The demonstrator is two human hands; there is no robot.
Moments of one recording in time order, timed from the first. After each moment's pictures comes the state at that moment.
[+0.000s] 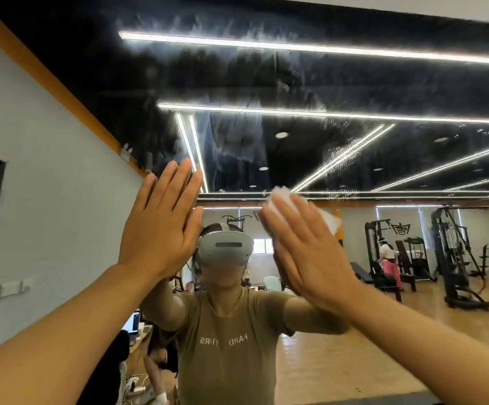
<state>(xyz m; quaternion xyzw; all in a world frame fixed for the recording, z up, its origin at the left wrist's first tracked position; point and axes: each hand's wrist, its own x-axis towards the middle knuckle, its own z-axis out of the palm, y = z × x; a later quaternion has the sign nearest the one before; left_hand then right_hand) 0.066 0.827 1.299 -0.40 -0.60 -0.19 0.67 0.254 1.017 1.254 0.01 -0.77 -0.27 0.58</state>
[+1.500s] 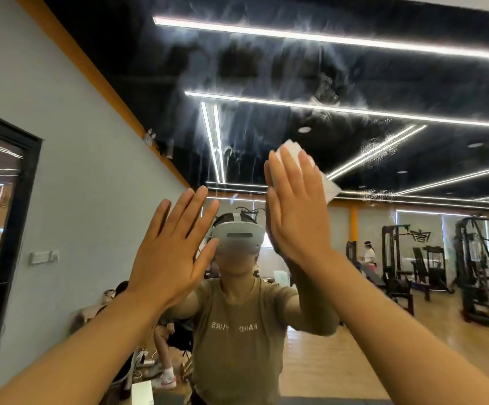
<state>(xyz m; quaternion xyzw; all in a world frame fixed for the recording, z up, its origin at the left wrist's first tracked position) 0.051 0.795 1.232 -0.40 -0.64 -0.15 0.64 0.198 0.963 1.295 -0.02 -0.72 -0.16 0.68</state>
